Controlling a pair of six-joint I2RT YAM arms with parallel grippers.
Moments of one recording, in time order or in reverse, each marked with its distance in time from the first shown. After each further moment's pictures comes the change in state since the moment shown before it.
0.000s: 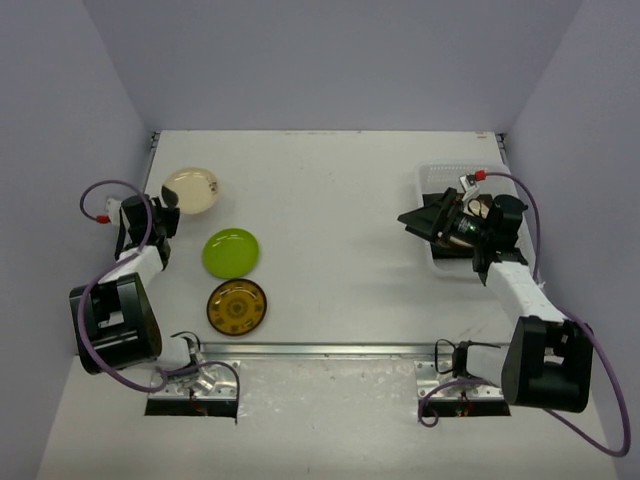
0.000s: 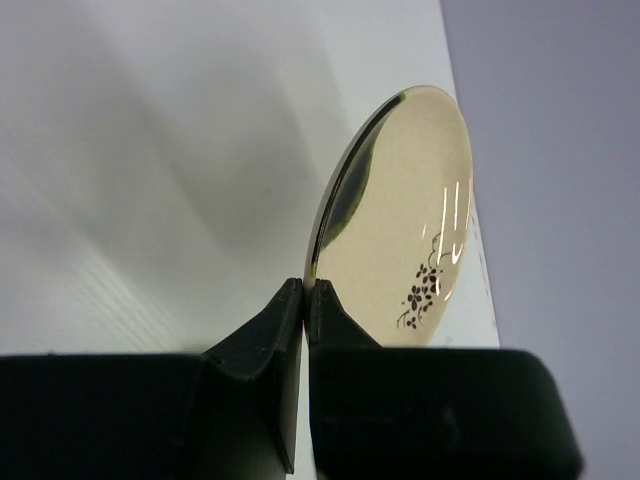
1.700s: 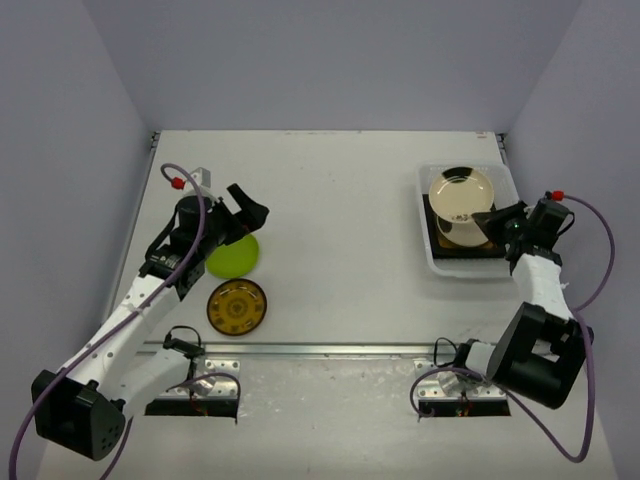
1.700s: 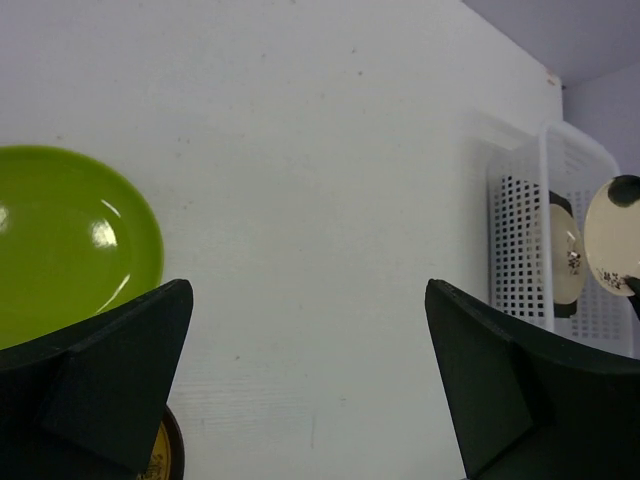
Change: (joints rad) left arm -0.631 -0.452 0.113 -0.473 -0.024 0.335; right arm -0.321 0.035 0.109 -0.368 0.627 -0.081
